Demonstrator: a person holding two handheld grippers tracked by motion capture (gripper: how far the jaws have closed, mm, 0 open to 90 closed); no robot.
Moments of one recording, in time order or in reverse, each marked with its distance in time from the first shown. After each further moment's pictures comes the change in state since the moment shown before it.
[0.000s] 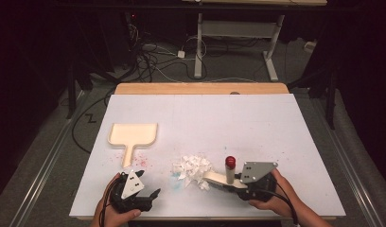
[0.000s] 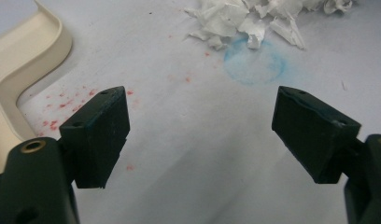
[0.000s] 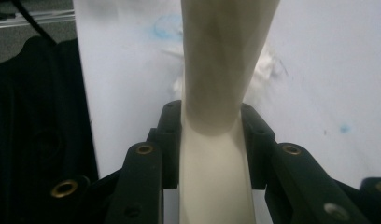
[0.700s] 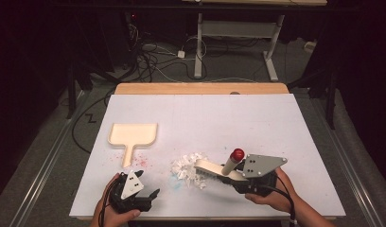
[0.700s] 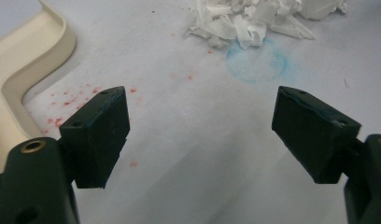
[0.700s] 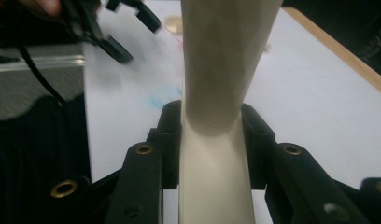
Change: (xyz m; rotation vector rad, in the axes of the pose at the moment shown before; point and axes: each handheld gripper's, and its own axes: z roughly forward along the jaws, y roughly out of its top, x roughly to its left) left arm 0.001 -0.001 -0.003 0.001 0.014 0.001; right arm 0.002 0.029 -0.021 -0.200 -0.012 -0.033
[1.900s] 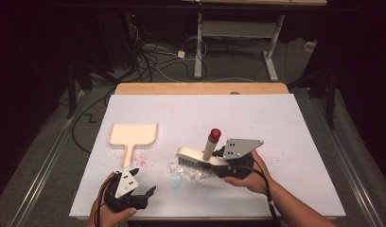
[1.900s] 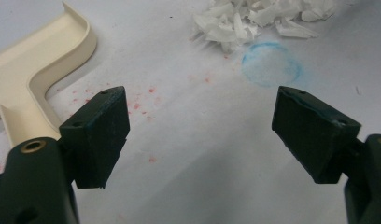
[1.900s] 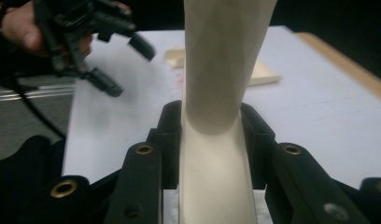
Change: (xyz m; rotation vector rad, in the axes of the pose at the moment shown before) left arm 0.008 -0.003 -0.005 -0.026 0.020 -0.036; right arm -0.030 0.017 0.050 -0.090 0.034 0.026
